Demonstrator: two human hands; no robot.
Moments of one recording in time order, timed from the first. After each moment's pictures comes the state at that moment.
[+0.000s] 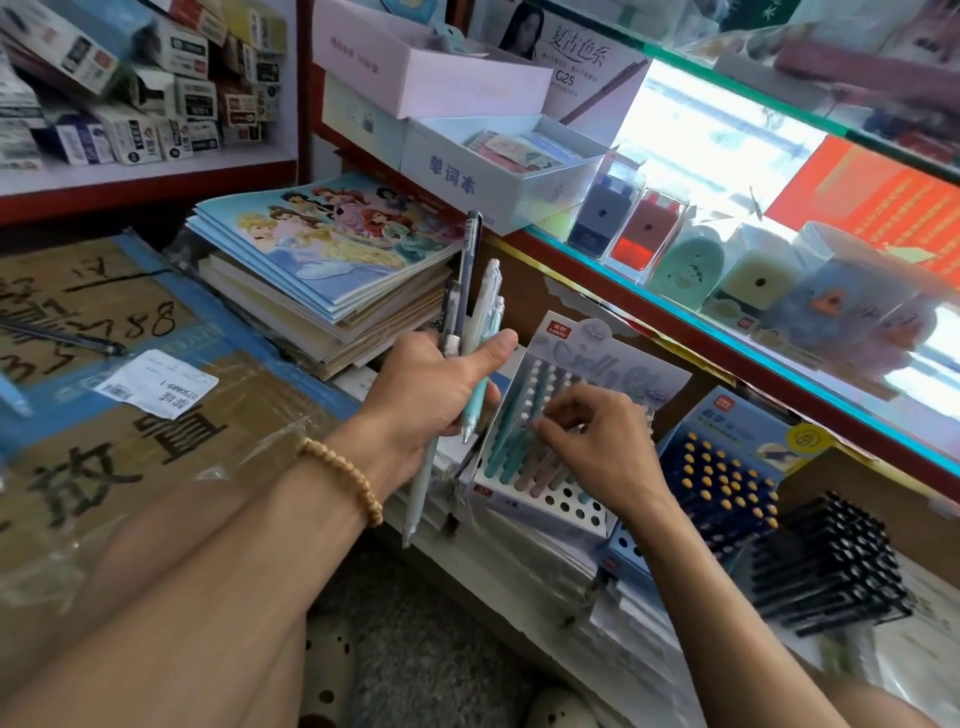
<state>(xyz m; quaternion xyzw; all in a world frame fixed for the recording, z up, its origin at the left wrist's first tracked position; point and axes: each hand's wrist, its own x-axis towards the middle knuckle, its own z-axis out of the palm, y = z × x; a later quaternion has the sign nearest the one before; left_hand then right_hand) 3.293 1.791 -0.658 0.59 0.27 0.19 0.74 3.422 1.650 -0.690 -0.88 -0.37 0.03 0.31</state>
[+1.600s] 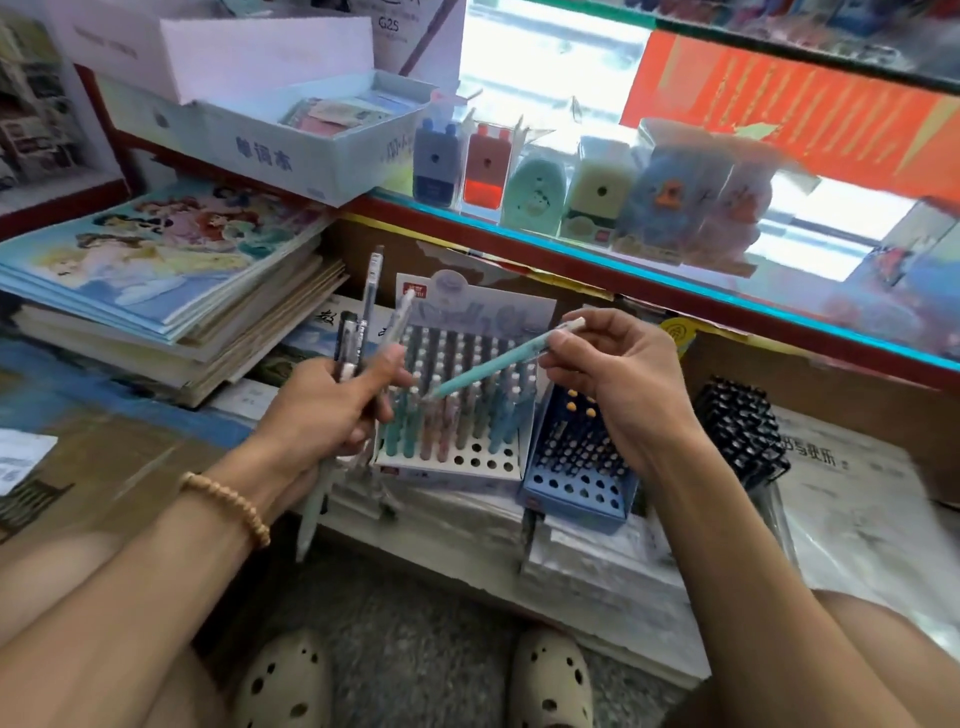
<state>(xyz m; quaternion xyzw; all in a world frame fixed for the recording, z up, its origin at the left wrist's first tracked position) 3.321 1.765 -0.684 0.67 0.24 0.12 0.70 3.438 1.561 -0.646 -0.67 -0.14 0.12 0.71</state>
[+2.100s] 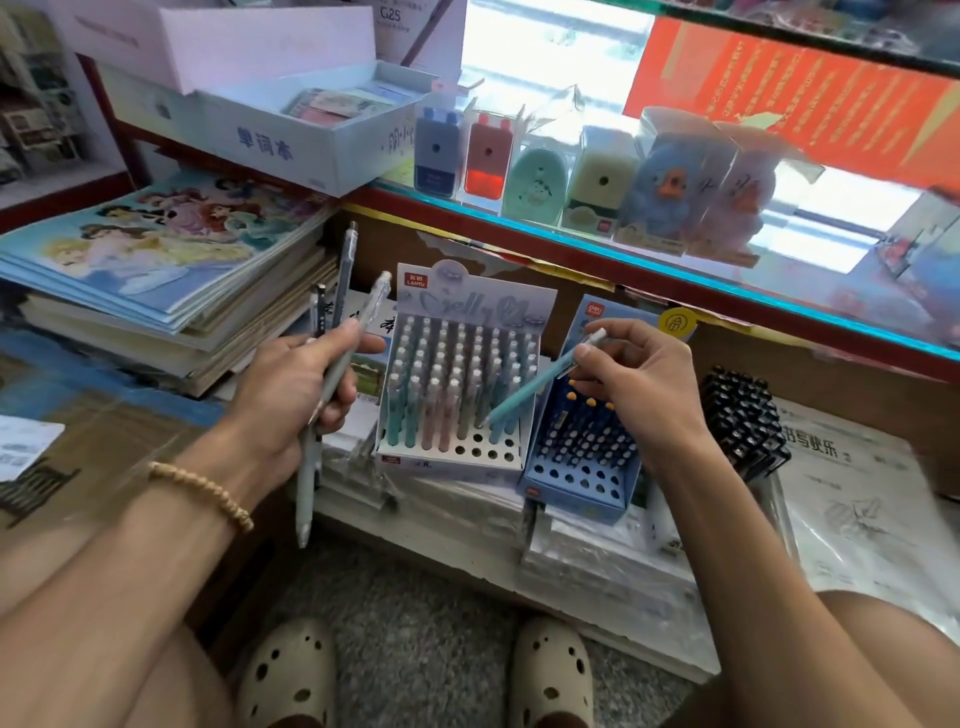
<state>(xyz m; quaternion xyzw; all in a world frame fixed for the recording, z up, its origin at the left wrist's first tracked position) 3.313 1.775 -0.681 0.62 0.24 0.16 0.73 3.450 1.539 -0.668 -0.76 -0.14 0.05 0.63</state>
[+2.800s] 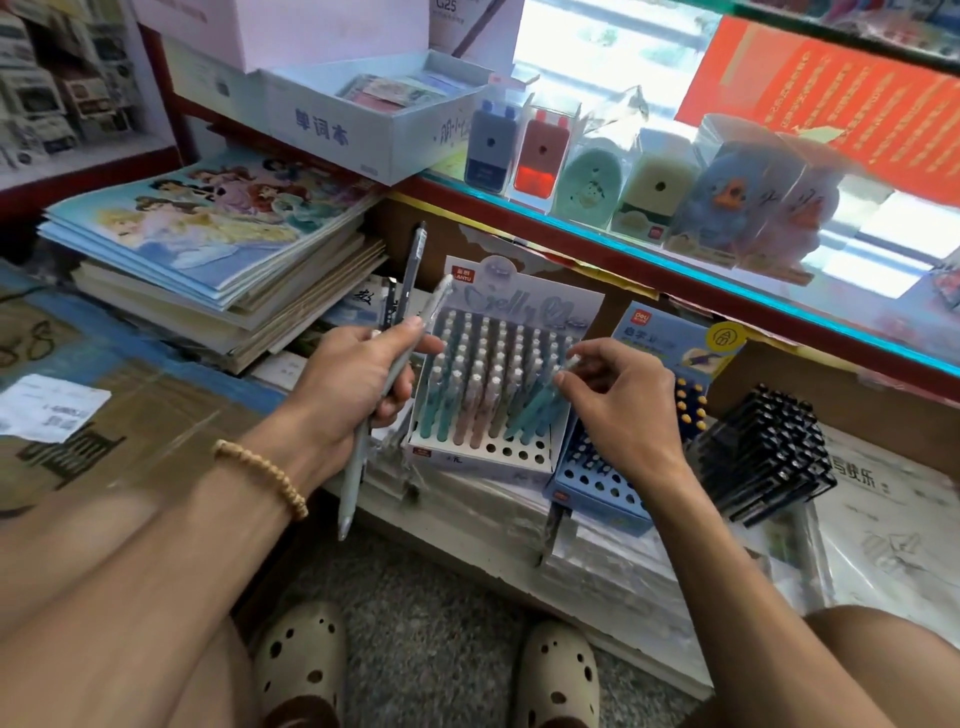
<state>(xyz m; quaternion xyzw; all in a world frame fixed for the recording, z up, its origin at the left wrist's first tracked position) 3.313 1.766 -0.675 0.63 0.23 0.13 0.73 3.441 1.571 -0.693 -0.87 -0.27 -0.08 0.42</state>
